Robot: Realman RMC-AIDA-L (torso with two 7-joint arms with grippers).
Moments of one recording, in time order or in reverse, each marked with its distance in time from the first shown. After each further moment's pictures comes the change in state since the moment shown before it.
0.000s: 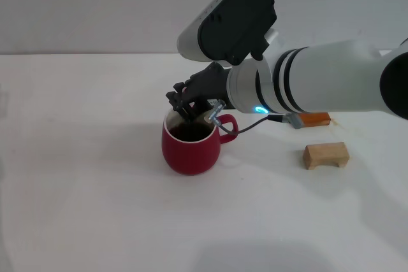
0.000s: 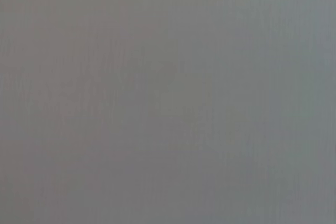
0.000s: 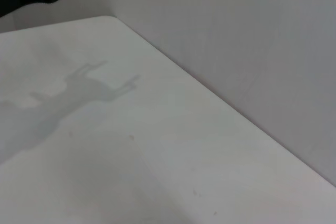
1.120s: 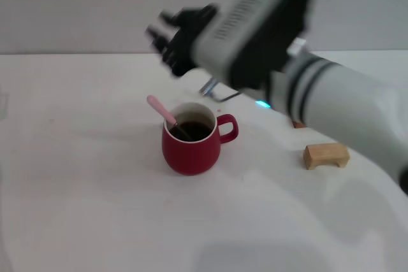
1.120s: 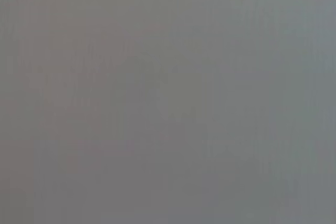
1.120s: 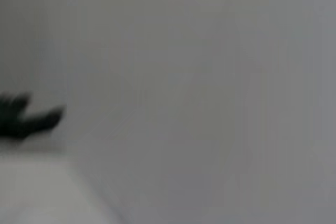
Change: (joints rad) left arm 0.007 -0.002 0.003 -0.005 0.000 0.006 -0.024; right arm -0.268 0.002 -0.159 0.073 -0.265 -0.688 -0.001
